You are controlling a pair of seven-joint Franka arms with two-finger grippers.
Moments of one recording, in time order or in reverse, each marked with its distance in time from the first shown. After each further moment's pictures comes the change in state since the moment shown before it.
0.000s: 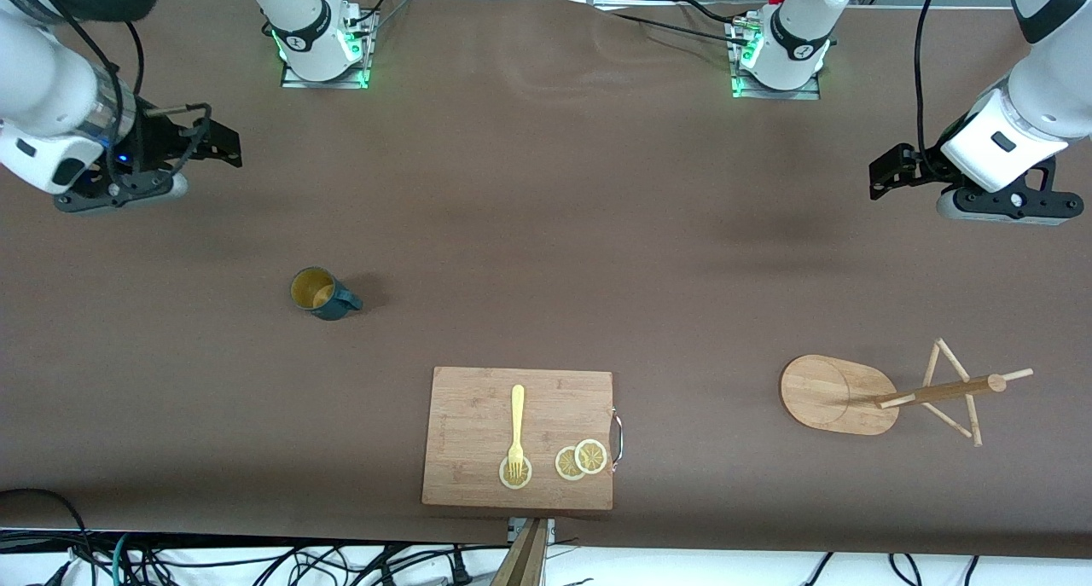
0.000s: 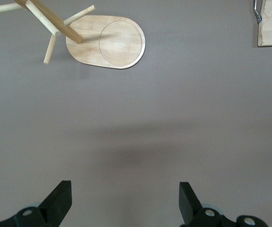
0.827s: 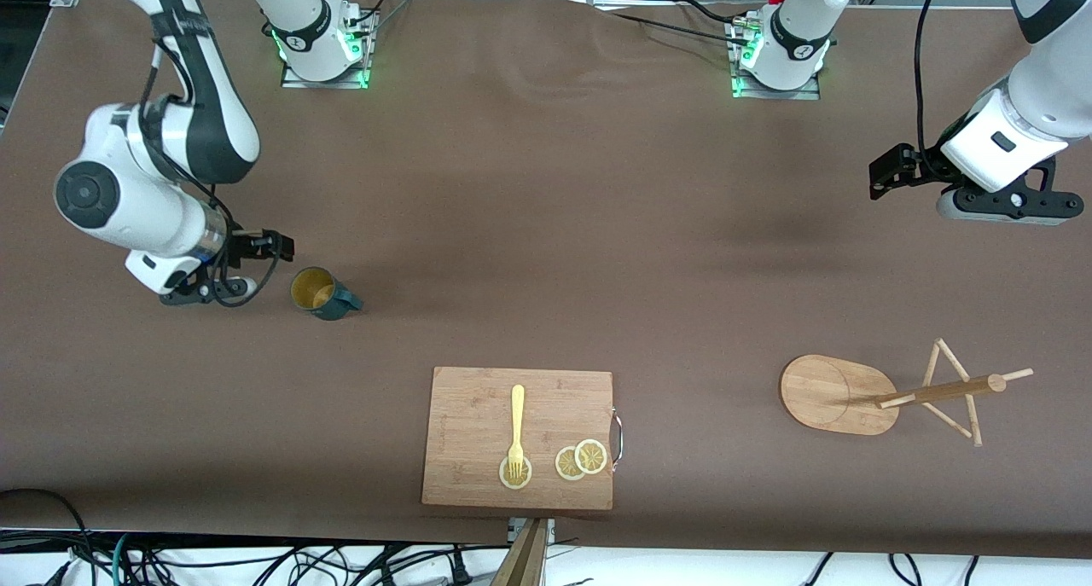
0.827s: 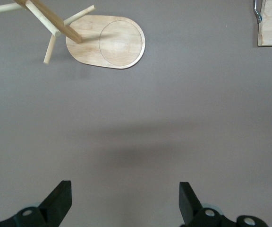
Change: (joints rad) left arm 0.000 0.000 0.000 0.000 0.000 0.000 0.000; right arm -0.005 0.268 -0.043 -0.215 0.000 0.559 0.005
